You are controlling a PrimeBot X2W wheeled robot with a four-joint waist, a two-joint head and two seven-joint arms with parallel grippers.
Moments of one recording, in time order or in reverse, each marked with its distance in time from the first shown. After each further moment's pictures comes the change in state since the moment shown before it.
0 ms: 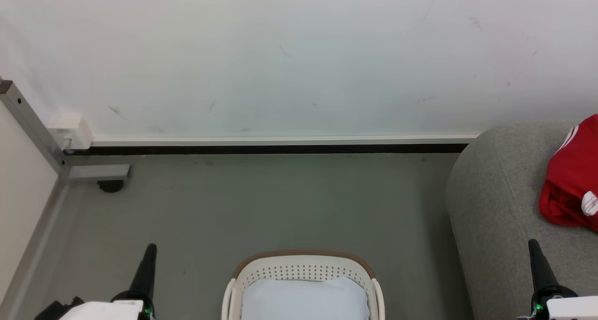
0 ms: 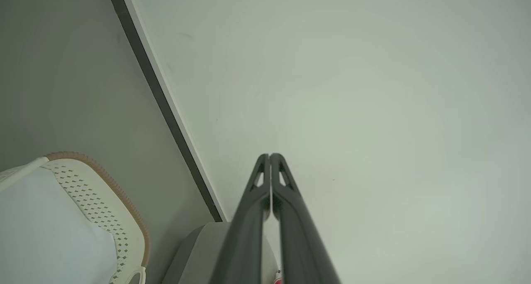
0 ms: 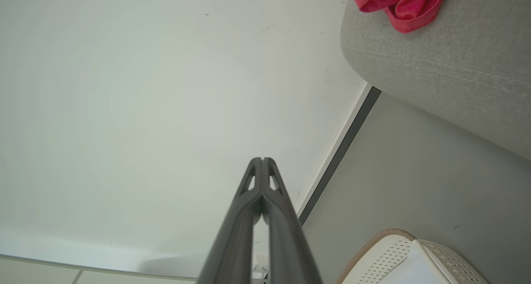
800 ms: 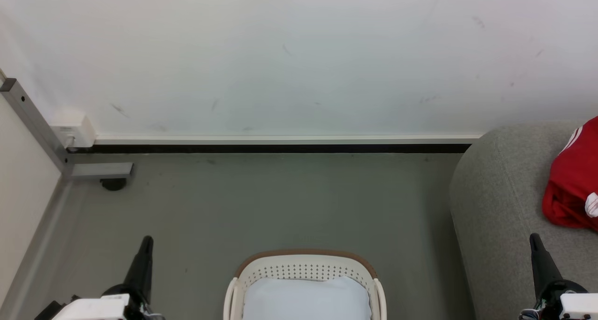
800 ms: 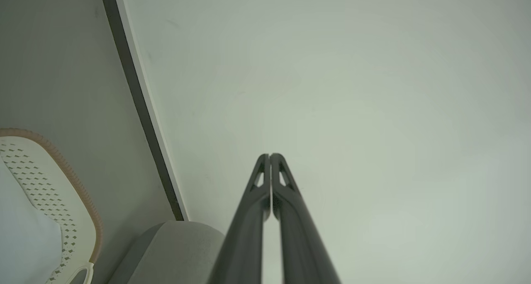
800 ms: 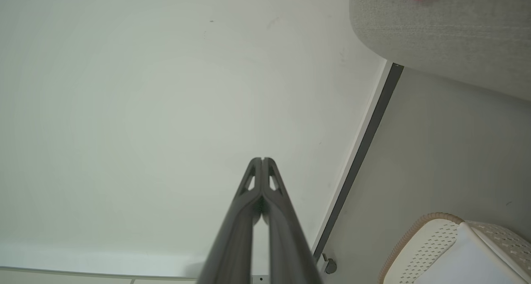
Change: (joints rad) left arm -0.019 -0.008 0.029 -0.005 -0.168 -0.004 0.045; right arm -0.013 -0.002 -0.011 -0.011 0.181 0.000 0.045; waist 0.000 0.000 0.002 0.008
